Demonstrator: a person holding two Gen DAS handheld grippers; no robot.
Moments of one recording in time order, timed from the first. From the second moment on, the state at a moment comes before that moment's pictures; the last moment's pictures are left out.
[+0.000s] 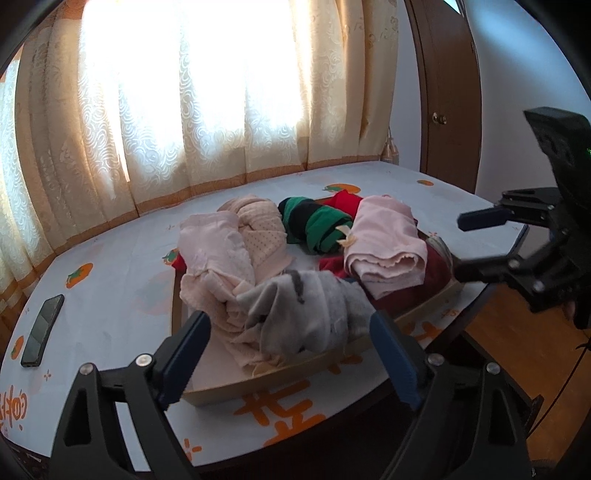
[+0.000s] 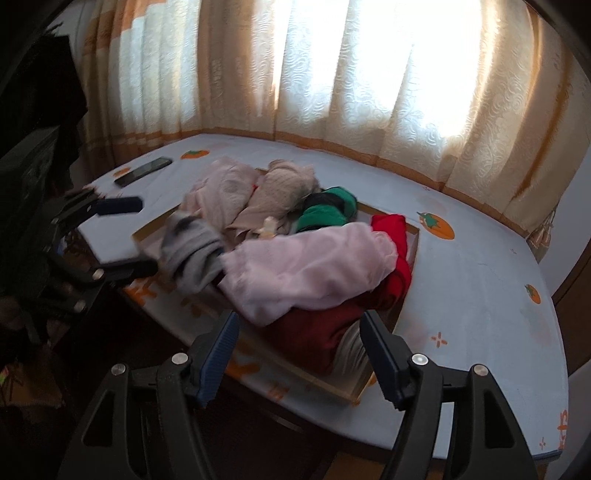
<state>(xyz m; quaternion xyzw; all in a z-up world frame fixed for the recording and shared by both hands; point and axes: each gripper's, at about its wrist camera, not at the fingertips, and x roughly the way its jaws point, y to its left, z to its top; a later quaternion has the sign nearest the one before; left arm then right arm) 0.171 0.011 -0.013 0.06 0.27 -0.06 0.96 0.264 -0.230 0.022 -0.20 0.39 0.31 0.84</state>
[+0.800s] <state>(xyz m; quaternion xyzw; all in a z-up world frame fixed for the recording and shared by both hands) 0.110 0.011 -0.075 0.08 0.34 -0.08 0.93 0.170 -0.245 -0.054 -0.33 0.49 0.36 0.72</state>
